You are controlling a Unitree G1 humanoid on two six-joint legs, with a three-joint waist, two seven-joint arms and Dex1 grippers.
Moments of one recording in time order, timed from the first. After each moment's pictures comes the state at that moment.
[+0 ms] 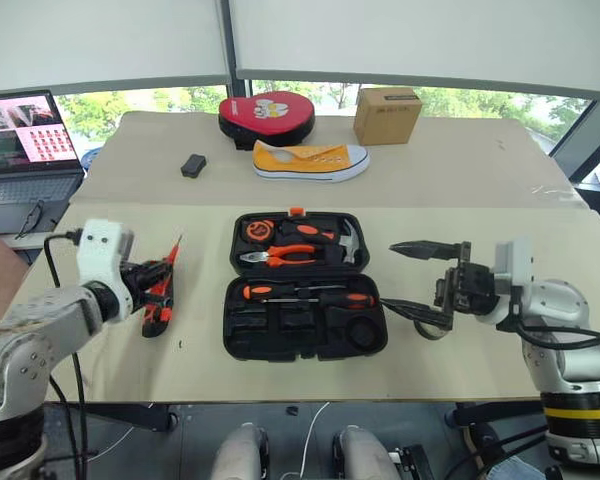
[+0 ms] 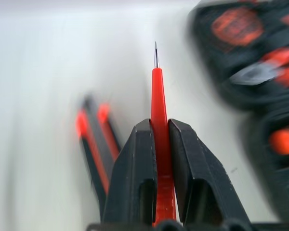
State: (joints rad) left arm -0.11 0.83 0.35 -0.47 -0.74 0.86 -0.56; right arm -0.24 -0.64 -0.14 -0.11 0.57 0.02 1.26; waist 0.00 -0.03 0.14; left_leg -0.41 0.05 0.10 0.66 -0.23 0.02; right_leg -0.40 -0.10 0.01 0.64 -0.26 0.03
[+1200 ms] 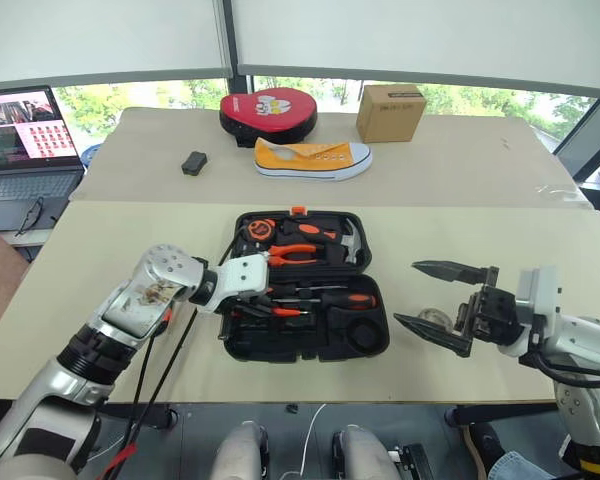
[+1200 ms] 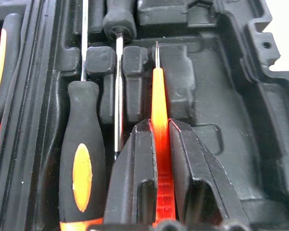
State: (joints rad) left arm -0.60 0.71 -0.39 -0.04 -0.14 0.42 -1.24; right arm 0.01 -0.68 -0.24 -0.35 0.61 0.09 1.09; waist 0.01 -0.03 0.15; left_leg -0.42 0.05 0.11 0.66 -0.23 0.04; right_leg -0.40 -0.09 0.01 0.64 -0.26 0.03
